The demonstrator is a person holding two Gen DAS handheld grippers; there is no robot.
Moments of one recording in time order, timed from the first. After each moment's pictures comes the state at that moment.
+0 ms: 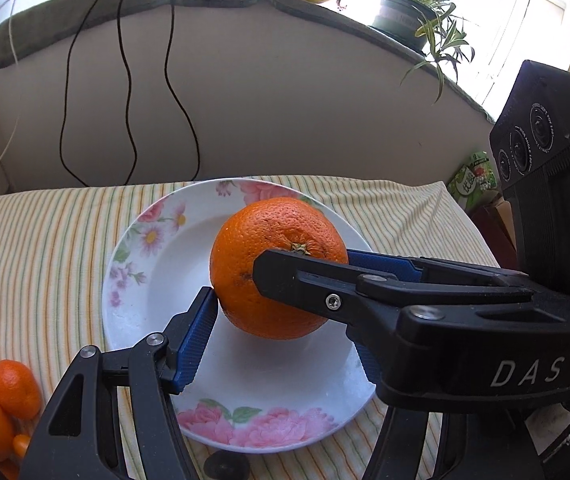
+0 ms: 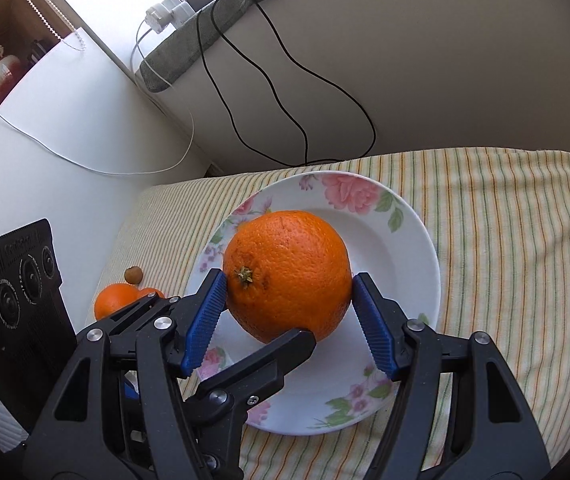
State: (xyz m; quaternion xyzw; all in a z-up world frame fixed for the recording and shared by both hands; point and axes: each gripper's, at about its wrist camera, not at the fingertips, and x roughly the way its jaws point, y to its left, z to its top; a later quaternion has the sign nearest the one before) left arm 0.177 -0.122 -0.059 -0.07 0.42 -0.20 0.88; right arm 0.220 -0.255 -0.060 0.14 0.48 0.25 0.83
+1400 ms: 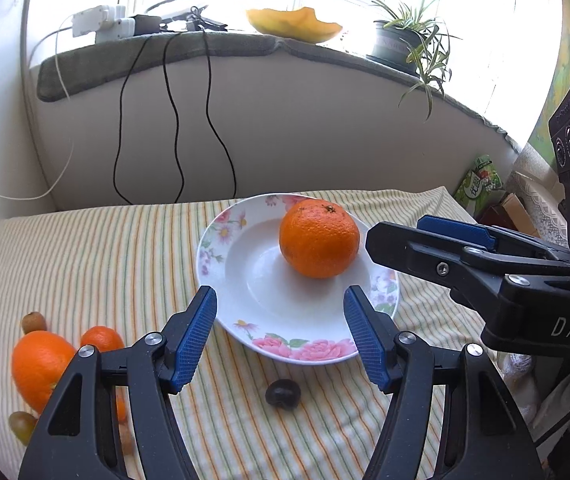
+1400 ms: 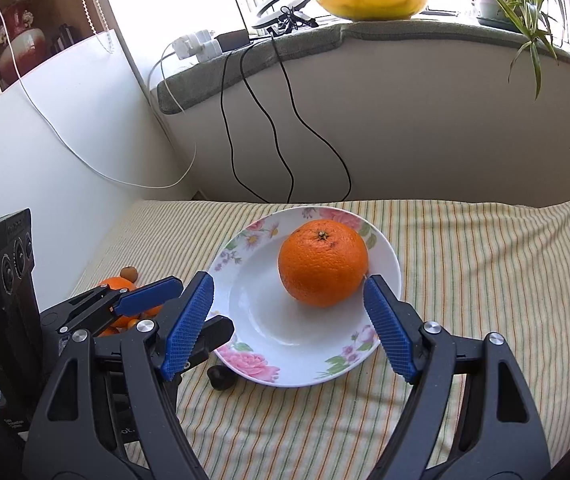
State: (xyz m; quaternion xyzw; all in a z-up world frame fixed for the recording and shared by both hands) left arm 0.125 -0.084 -0.027 -0.03 0.37 -0.17 0.91; right arm 0.153 -0.250 -0.009 0.06 0.39 0.20 0.90
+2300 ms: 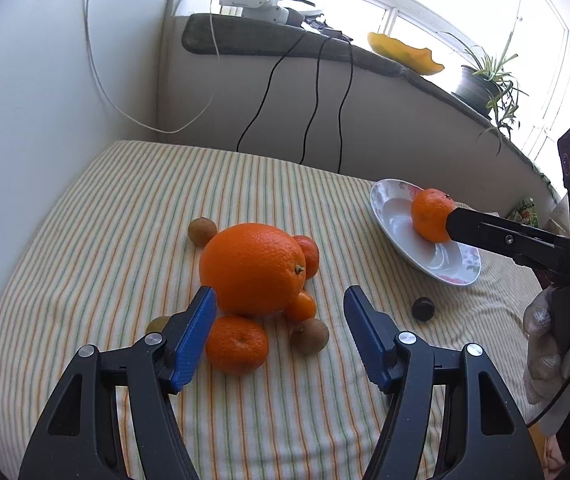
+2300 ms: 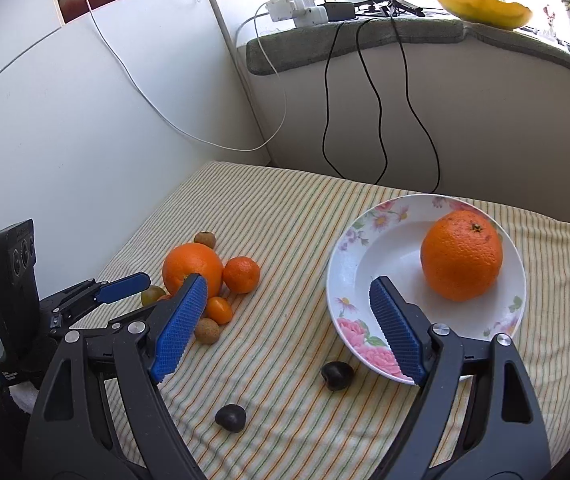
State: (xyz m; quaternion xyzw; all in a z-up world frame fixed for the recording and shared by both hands) left arm 0.068 0.049 -0.054 -0.11 0.38 -0.06 0.92; right arm 0.131 -0.154 -0.017 0.01 0.40 0.31 0.86
